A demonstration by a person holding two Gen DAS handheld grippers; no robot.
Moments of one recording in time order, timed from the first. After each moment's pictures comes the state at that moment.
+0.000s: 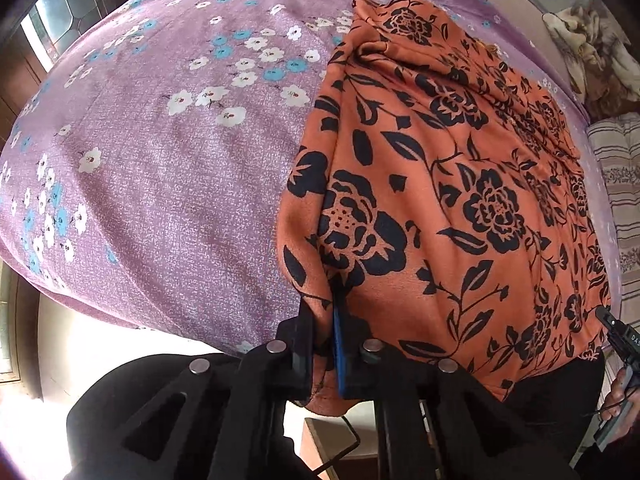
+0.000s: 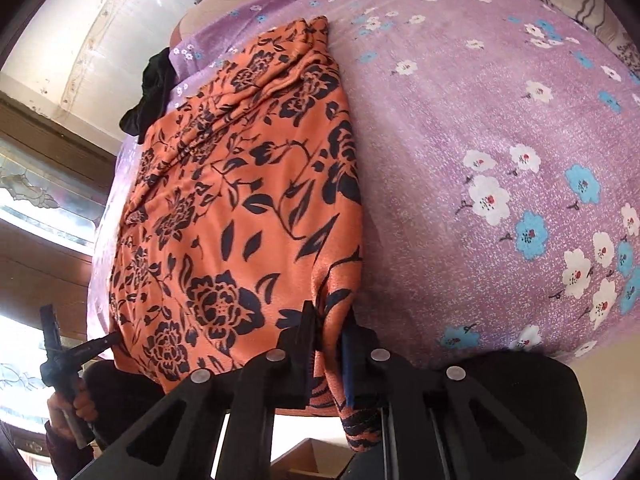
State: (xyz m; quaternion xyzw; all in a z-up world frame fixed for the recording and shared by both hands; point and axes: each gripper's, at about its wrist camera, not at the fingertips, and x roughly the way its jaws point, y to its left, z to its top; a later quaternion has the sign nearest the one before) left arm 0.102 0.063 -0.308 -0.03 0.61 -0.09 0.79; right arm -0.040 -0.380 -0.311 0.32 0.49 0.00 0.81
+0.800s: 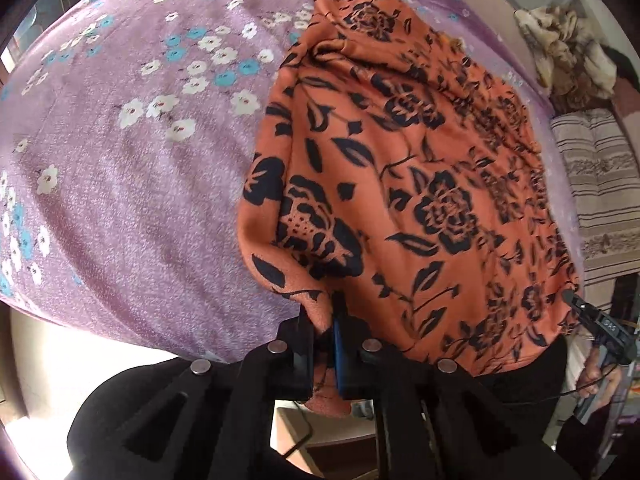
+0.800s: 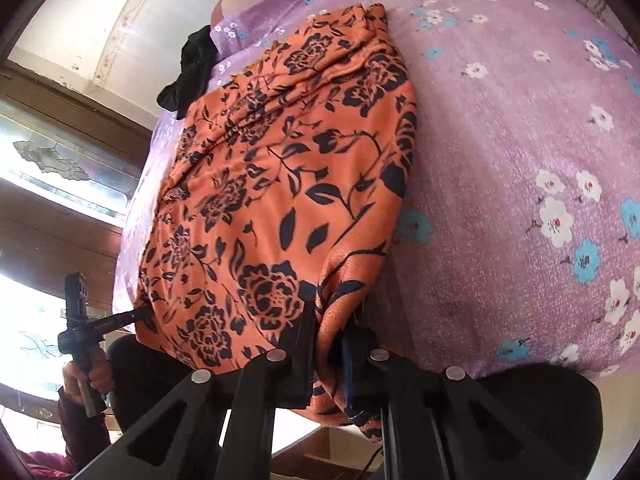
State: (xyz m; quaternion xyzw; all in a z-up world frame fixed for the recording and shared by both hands) left arm 0.138 0.041 -0.293 -0.08 0.63 -0.18 0.75; right arm -0.020 -0.364 -0.294 0.32 0.50 0.08 0.80
